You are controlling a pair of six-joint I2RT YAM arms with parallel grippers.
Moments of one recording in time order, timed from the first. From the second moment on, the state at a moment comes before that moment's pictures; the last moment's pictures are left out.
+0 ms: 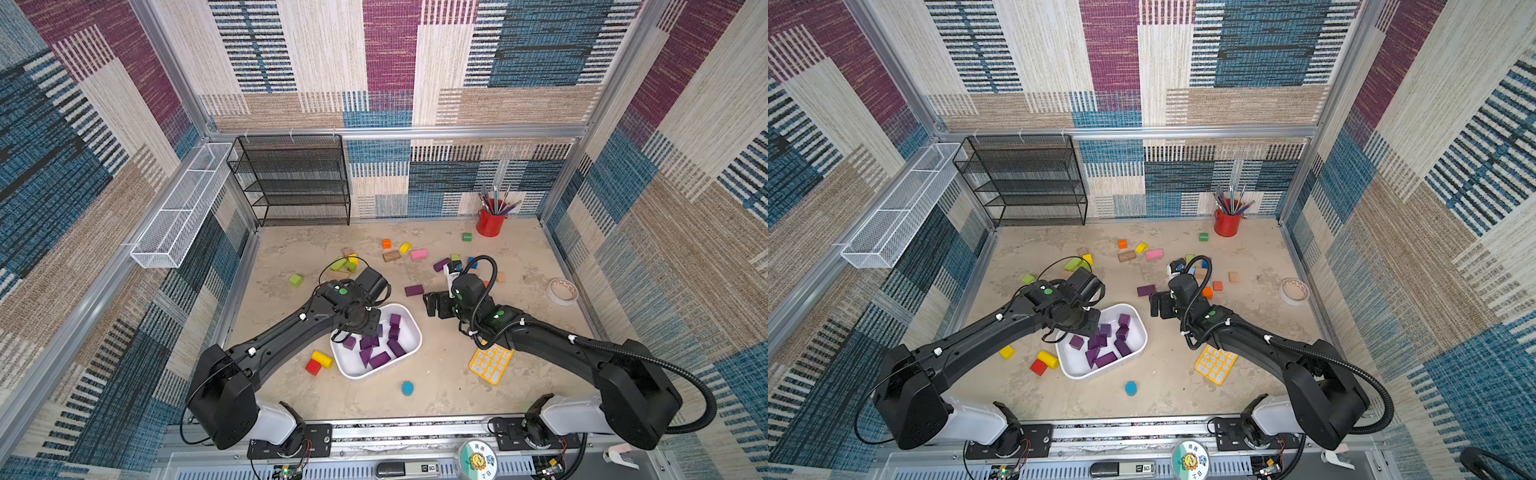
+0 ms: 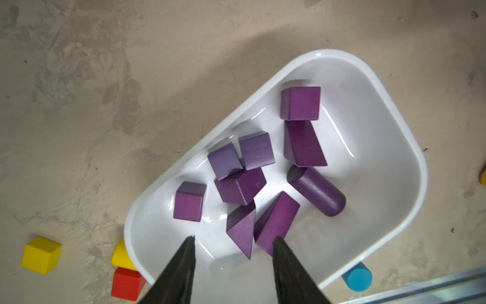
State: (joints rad) left arm -0.68 1.44 1.17 -1.00 -0.13 -0.42; right arm 0.63 1.37 0.75 -0.05 0.12 0.40
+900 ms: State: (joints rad) left arm -0.39 1.31 1.06 -1.00 0.01 -0.42; right arm 0.78 1.55 0.87 -0.19 0.08 0.36
